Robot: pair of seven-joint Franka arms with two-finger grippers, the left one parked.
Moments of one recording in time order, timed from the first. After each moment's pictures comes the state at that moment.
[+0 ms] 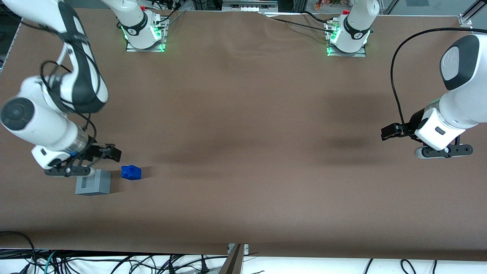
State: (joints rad) arm 0.07 0.49 0.03 -1.60 -0.05 2.18 0.11
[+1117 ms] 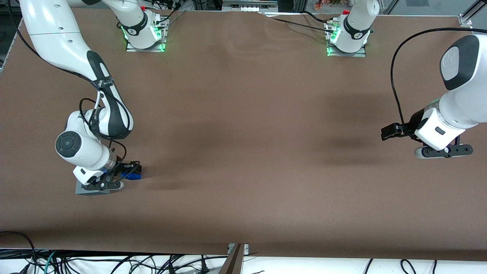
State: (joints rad) arm 0.07 0.70 0.03 -1.59 -0.05 2.36 0.06
